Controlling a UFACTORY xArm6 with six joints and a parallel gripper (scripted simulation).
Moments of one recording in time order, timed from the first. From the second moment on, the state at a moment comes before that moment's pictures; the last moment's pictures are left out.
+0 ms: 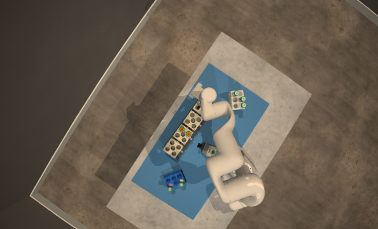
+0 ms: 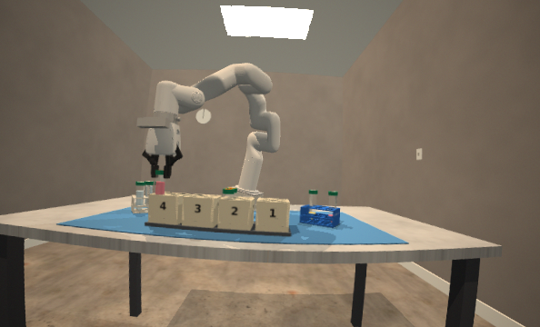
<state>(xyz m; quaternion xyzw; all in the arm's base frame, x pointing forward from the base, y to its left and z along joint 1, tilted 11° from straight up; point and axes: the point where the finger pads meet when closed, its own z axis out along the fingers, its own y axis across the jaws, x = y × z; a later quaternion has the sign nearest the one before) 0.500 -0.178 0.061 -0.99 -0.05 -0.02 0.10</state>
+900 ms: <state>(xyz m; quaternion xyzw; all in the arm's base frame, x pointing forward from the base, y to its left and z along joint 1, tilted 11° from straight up) 0.501 -0.173 0.039 -0.99 -0.05 -0.02 0.10</state>
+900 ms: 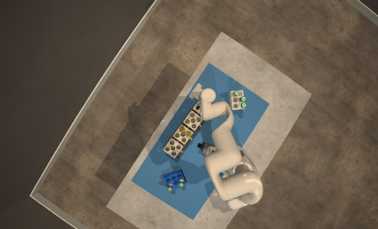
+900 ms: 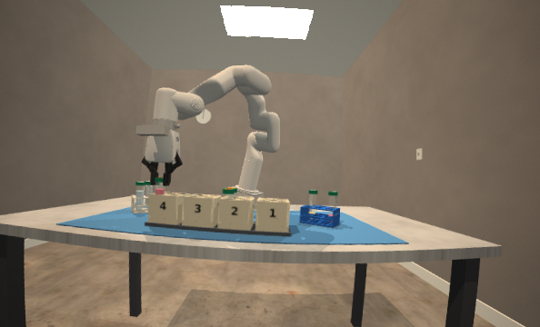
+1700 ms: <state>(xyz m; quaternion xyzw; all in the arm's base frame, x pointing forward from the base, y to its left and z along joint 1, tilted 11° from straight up) 0.501 -0.169 0.018 -0.99 -0.05 -0.02 0.10</state>
